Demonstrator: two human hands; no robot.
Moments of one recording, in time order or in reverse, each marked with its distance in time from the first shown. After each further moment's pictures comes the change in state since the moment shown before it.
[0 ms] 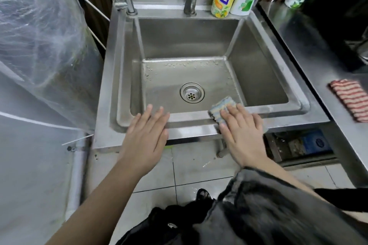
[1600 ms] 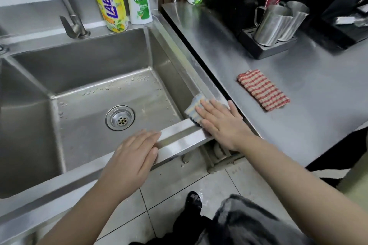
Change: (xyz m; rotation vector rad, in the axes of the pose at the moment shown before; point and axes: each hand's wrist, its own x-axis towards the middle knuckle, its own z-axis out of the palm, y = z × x) left_hand 0.106 0.153 0.049 -0.191 -0.219 0.361; right_hand 0.030 0.197 -0.044 0.011 -0.310 0.038
